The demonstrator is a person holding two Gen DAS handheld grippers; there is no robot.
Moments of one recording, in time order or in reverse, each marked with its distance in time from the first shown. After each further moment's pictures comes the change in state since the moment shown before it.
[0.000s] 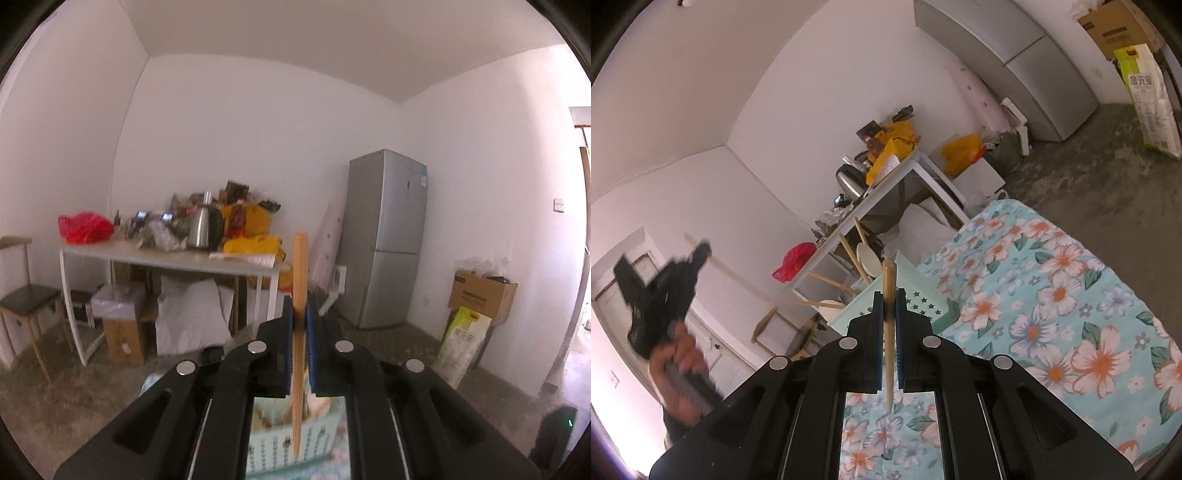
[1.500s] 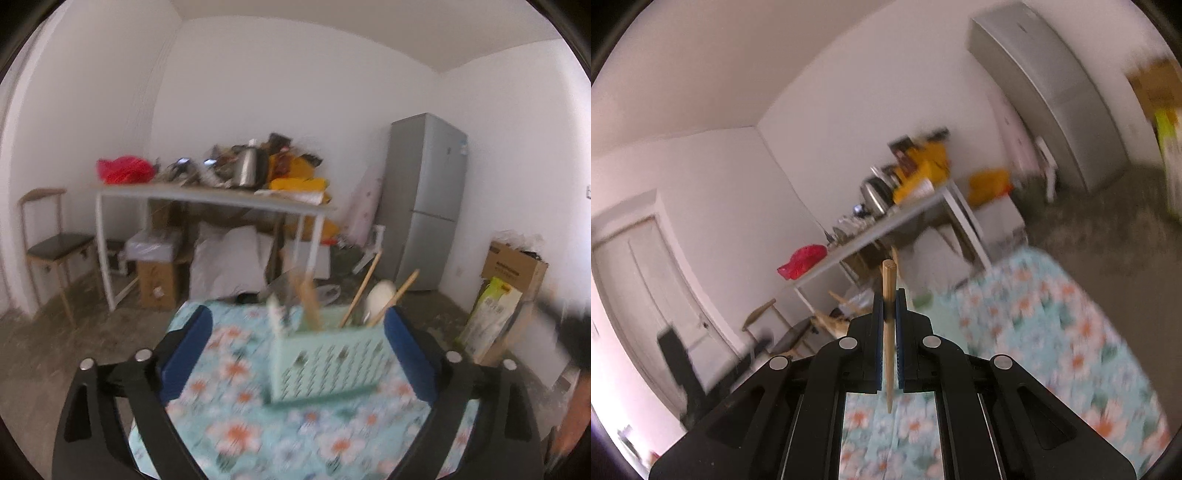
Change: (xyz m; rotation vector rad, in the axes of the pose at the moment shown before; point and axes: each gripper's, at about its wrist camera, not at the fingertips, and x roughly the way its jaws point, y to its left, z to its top) left arm -0.033 0.051 -0.122 -0.071 0.178 0.161; right arm 0.014 0.083 0.043 -0.282 -0.103 0.028
